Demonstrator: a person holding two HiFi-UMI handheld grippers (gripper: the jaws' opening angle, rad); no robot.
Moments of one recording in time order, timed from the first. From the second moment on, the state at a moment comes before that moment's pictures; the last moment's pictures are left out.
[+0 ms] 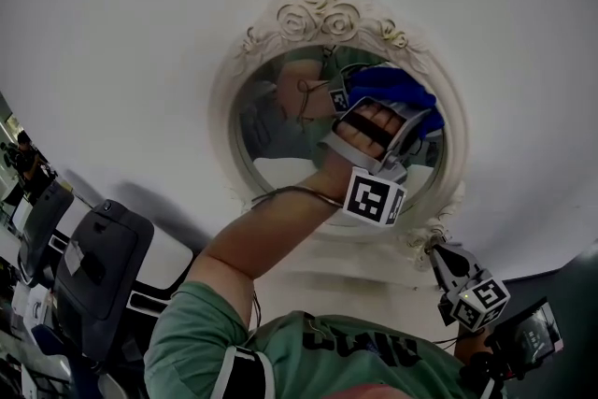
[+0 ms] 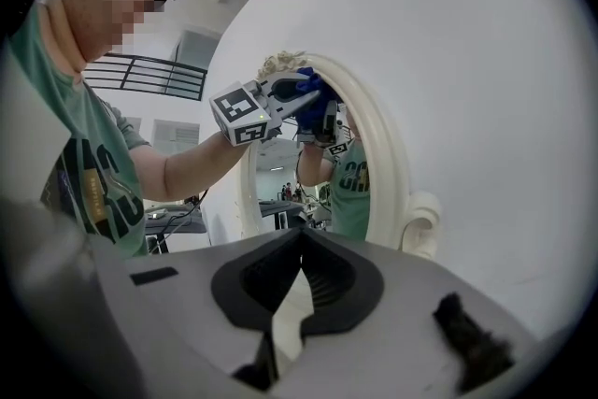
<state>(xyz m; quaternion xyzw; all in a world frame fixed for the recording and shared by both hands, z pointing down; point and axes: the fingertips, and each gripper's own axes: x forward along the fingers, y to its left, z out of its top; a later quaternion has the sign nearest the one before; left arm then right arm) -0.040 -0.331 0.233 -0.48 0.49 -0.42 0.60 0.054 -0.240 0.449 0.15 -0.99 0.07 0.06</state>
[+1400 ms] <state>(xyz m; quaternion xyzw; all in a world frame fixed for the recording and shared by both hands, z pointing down) -0.225 -0.242 0.261 -0.43 0.60 -0.46 0.50 0.017 -0.222 0.430 0.13 -0.99 0.03 0.09</state>
